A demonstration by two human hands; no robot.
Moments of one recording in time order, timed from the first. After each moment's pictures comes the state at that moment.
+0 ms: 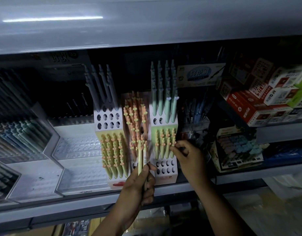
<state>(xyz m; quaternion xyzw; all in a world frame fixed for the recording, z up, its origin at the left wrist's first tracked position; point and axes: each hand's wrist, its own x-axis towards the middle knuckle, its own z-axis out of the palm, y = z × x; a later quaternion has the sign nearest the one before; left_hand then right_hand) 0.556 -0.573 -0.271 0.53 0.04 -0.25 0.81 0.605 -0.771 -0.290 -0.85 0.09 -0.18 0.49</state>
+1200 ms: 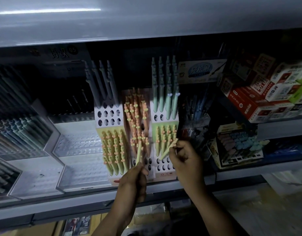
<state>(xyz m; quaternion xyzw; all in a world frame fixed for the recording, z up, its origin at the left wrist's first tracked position) 0.555 -0.564 -0.272 0.58 0.13 -0.22 0.78 0.575 -0.742 -0.280 -0.79 0.08 -0.22 0.56</state>
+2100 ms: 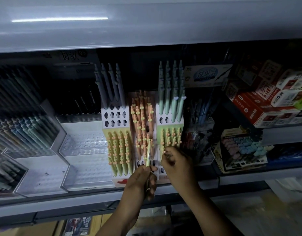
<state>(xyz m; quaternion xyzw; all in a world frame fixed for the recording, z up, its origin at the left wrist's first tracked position) 0.550 -0.568 -0.267 0.62 0.07 -0.19 0.76 0.587 -0.725 -0.292 -0.89 0.02 -0.18 0.42</state>
